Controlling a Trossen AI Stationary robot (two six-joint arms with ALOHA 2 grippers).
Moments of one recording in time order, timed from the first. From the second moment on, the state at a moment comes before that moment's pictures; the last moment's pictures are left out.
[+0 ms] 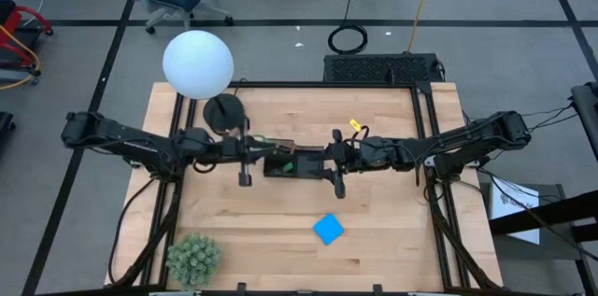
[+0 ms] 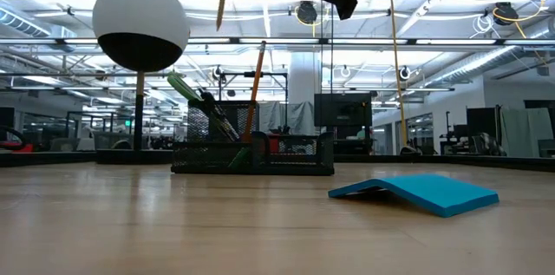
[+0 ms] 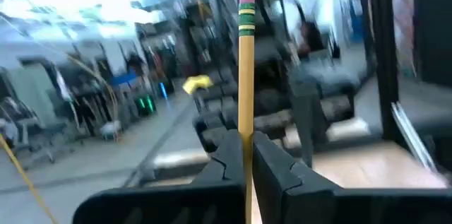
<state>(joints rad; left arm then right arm) -0.10 1.10 0.56 0.68 -0.12 0.23 0.13 1.37 0.81 0.35 0.10 0.12</state>
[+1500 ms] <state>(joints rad) 0.14 1.52 0.30 1.51 -0.05 0.03 0.13 1.37 0.81 0.37 0.11 0.11</state>
